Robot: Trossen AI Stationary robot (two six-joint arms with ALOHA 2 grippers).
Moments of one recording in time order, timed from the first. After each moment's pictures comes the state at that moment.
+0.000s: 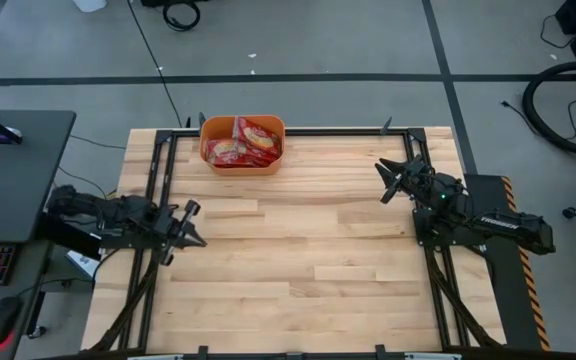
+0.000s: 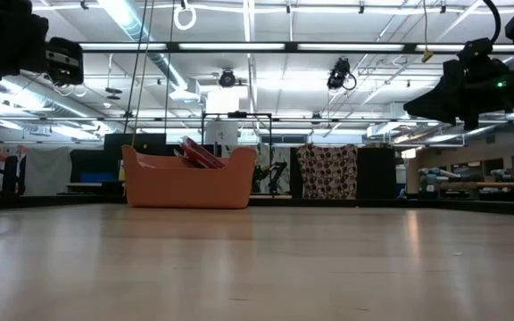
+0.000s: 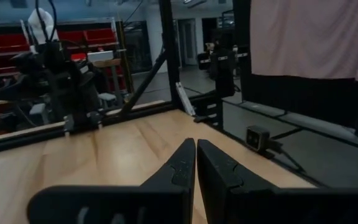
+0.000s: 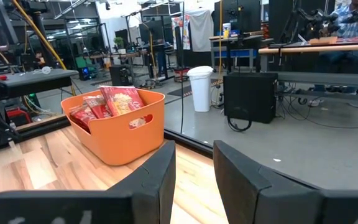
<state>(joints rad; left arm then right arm) -0.25 0.00 0.01 0.07 0.16 0.09 -0.35 0.06 0.01 0.08 0.39 0.10</state>
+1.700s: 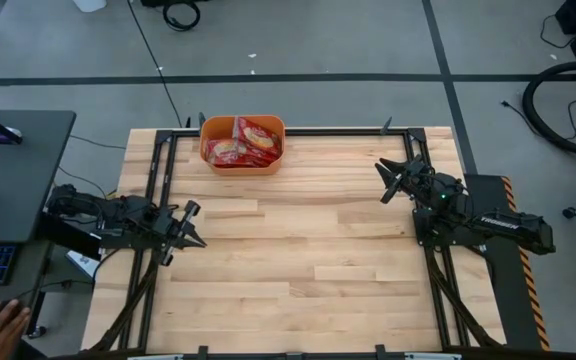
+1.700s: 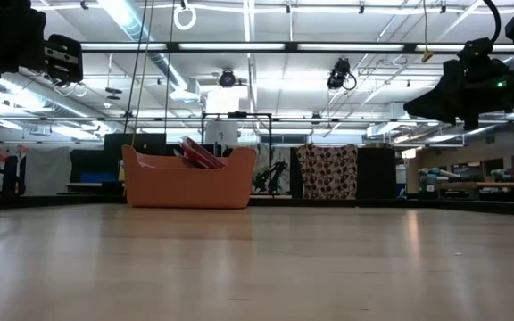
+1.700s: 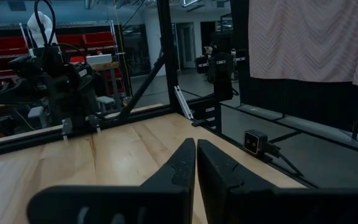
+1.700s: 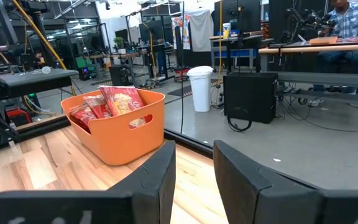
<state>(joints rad) -0.26 0.01 0.01 0.09 0.16 0.08 -0.35 0.06 0.01 0.08 0.39 0.10</state>
